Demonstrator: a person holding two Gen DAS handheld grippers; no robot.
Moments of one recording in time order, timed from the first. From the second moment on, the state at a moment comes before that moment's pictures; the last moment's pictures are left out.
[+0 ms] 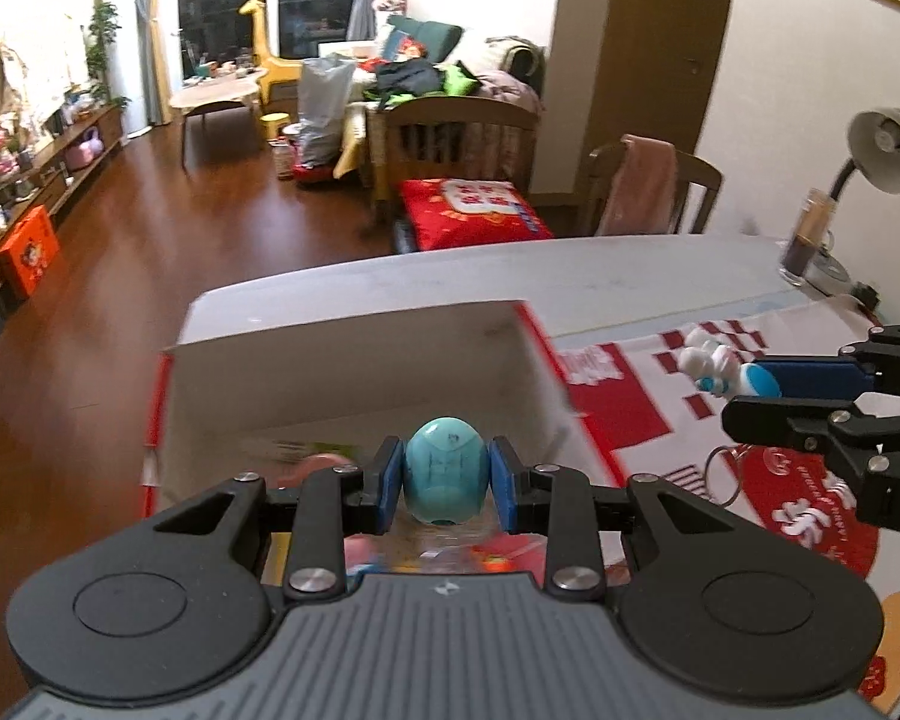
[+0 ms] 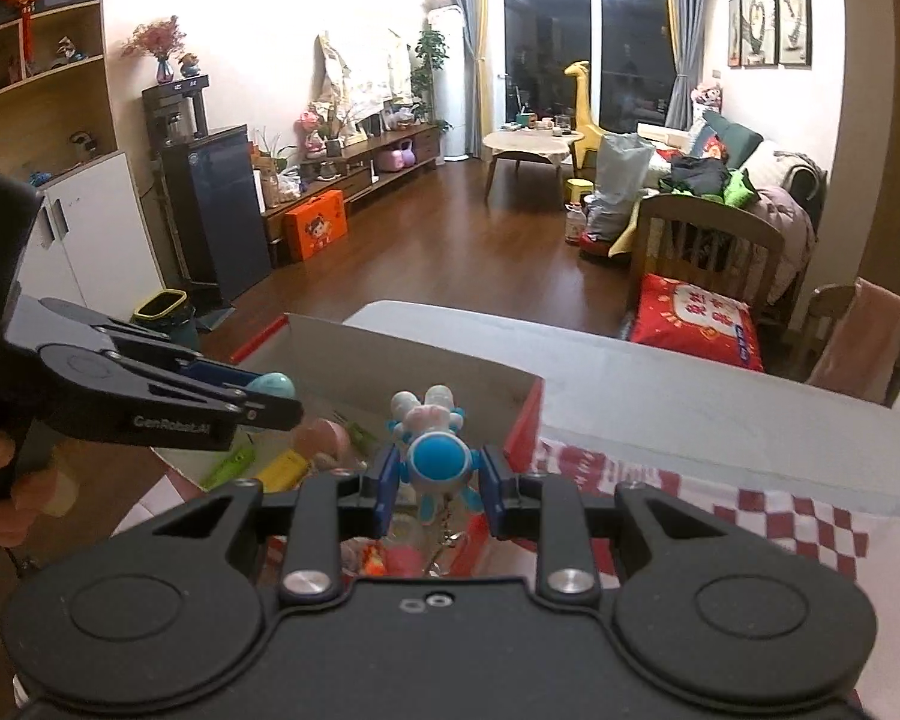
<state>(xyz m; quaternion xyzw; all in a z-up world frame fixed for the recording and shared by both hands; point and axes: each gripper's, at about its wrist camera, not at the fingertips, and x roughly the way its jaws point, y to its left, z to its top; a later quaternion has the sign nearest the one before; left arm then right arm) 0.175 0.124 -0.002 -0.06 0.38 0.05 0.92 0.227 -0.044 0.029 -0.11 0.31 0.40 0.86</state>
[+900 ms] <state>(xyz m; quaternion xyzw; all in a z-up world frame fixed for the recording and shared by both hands) 0.217 0.195 -0.096 -0.03 0.47 0.09 0.88 0.245 0.053 -0.066 -0.20 0.40 0.38 0.81</state>
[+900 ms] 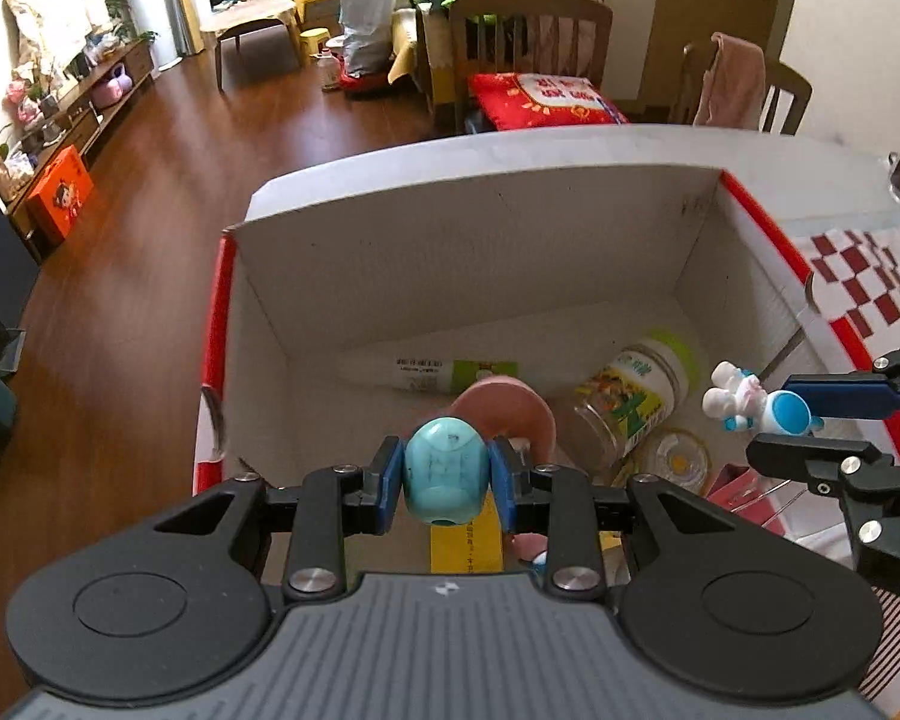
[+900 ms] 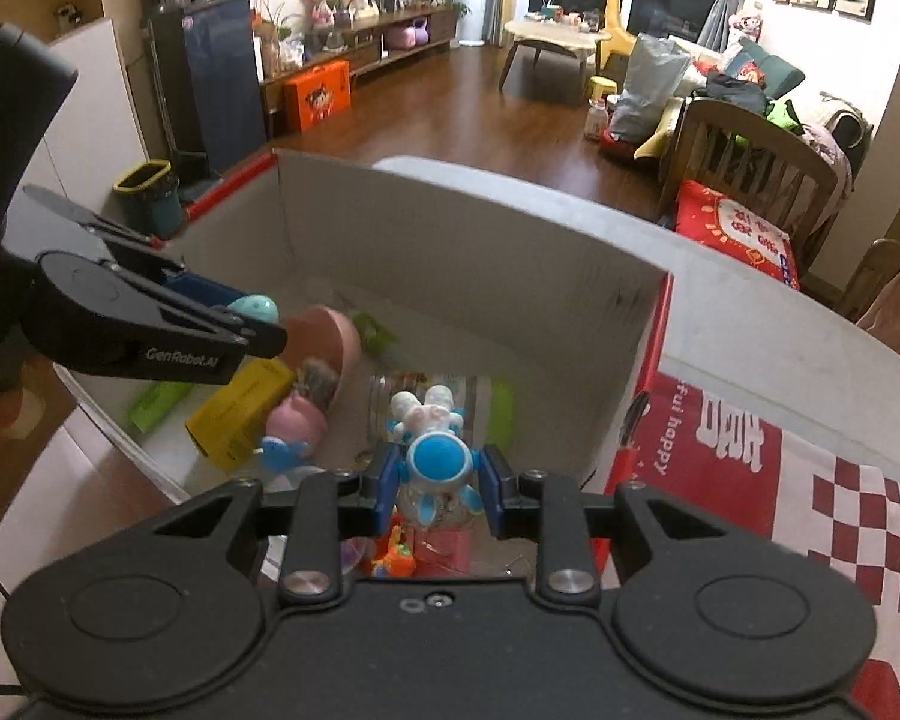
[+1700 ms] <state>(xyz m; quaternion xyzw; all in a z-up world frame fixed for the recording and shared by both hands) 0.205 0.187 -0.098 -0.07 0.49 0.08 0.87 0.239 0.031 -0.050 -0.17 0.41 0.38 0.82</state>
